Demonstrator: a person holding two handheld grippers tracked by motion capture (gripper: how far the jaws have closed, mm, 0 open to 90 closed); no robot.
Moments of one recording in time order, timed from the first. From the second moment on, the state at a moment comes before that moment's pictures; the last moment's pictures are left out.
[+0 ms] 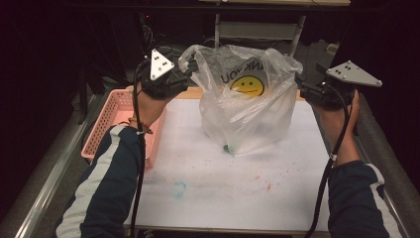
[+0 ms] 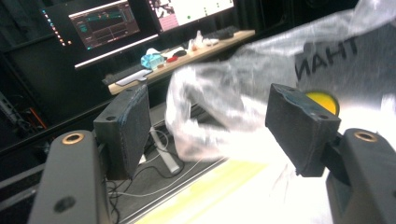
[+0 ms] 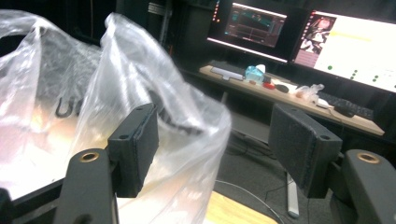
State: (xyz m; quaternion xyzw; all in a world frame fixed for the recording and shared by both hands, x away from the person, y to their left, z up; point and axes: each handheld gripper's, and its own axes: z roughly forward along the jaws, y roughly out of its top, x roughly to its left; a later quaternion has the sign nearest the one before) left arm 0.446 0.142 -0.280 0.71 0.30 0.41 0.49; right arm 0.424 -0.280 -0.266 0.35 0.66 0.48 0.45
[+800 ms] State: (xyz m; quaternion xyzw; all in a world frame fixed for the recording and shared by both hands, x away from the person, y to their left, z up) left arm 0.408 0.178 -0.334 0.72 0.28 0.41 0.48; right arm 0.406 -0.268 -0.316 0.34 0.67 0.50 0.43
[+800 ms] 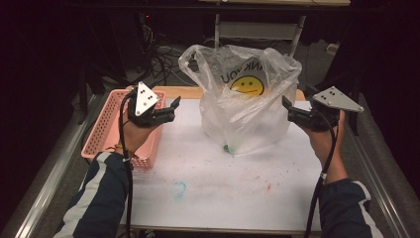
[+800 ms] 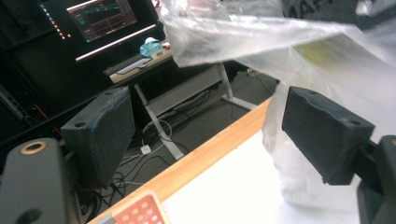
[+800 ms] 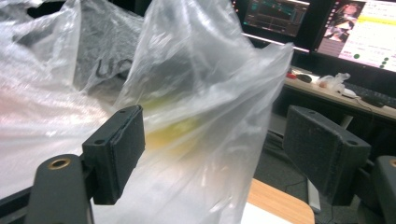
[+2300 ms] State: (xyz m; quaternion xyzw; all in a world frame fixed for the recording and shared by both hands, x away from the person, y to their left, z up) left arm 0.331 0.215 -0.414 0.78 0.26 0.37 0.42; right arm 0.337 -0.264 -0.392 0.30 0.74 0.47 0.39
